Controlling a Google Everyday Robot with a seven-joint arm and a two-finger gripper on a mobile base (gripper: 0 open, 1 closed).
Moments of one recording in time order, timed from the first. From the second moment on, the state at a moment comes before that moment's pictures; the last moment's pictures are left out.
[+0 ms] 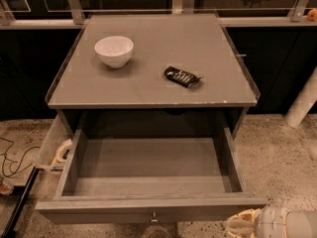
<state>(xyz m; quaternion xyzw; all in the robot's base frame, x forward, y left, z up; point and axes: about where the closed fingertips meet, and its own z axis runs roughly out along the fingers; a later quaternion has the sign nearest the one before) 0.301 -0.207 0.639 -0.55 0.77 0.14 0.31</state>
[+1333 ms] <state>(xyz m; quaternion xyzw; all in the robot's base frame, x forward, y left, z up) 0.309 -0.199 0.648 -0.55 0.76 0.13 0.34</state>
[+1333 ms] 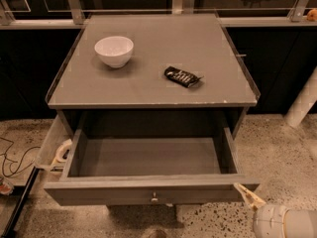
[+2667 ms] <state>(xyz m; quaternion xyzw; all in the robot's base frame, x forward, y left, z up) 0.414 -0.196 0.647 -0.56 0.75 0.09 0.33</state>
